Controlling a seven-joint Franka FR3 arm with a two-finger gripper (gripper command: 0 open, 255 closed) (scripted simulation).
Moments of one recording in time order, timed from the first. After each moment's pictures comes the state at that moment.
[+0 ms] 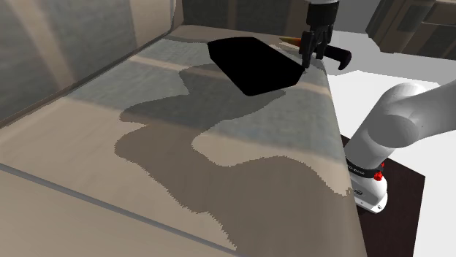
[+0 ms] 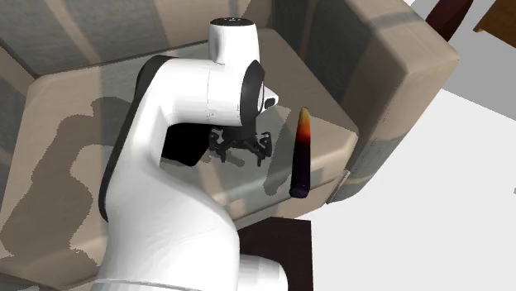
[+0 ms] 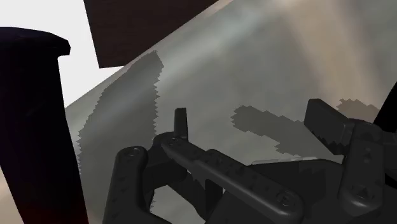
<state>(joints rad) -0.01 -0.78 0.02 -2.45 0.01 1.50 0.04</state>
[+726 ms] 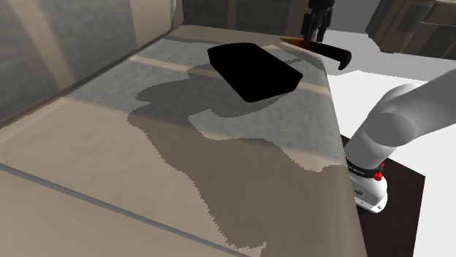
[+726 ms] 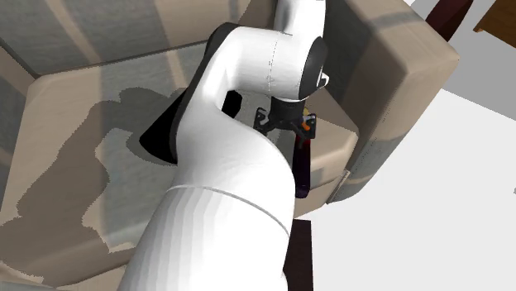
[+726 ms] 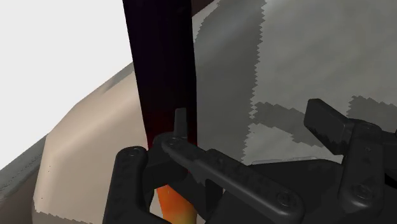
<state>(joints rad) -0.08 -0.58 -0.15 -2.26 -0.10 1.53 -0.12</state>
